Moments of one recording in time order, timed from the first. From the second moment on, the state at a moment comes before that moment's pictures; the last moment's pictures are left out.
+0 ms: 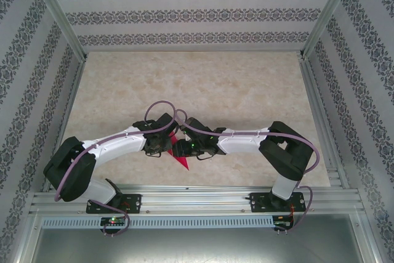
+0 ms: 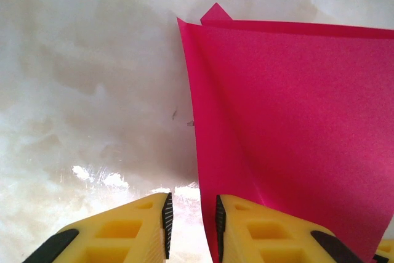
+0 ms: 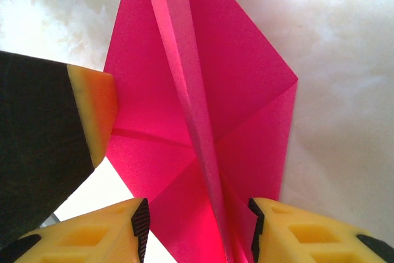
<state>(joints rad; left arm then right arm) -0.69 1.44 0.80 -0.67 -0.16 -0.99 0.97 1.75 0.91 -0.09 -0.27 0.80</state>
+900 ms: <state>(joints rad) -0.67 1.44 0.79 -0.64 -0.15 -0.99 0.98 1.77 0.95 -0.22 -0.22 0.68</state>
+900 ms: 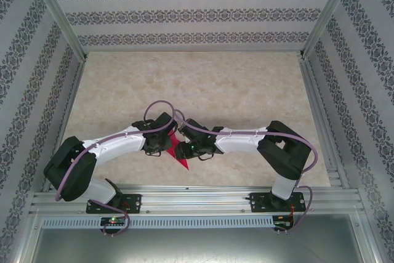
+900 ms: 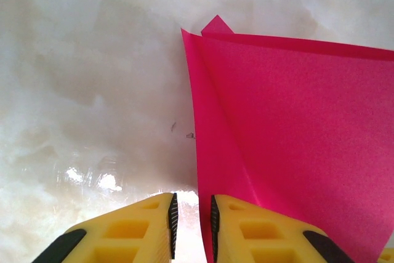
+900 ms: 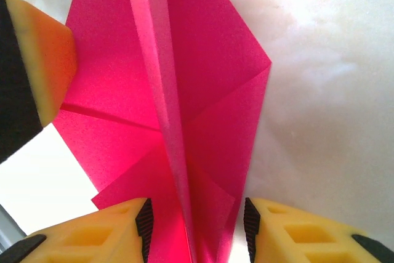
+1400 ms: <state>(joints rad) -0.67 1.44 0.79 -0.64 -0.15 -0.99 0.98 1.79 0.98 -0.24 -0.19 0.67</state>
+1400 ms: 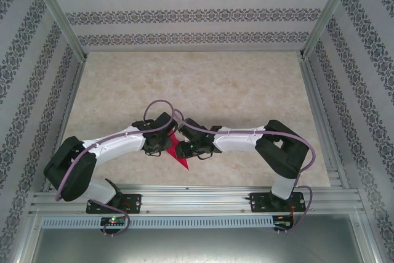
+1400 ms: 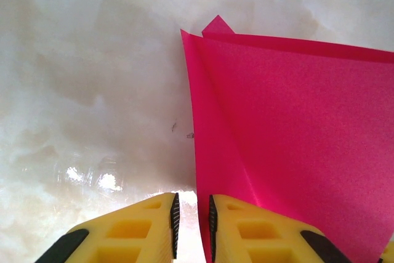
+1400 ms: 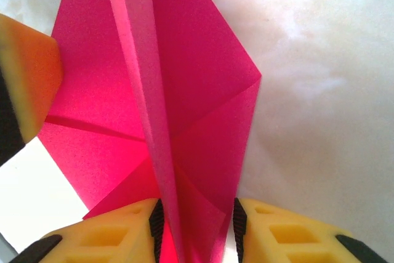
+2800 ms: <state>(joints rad) -0.67 1.40 0.79 -0.55 -0.06 -0.95 0.85 1.56 0.99 -0.54 0.14 0.62</state>
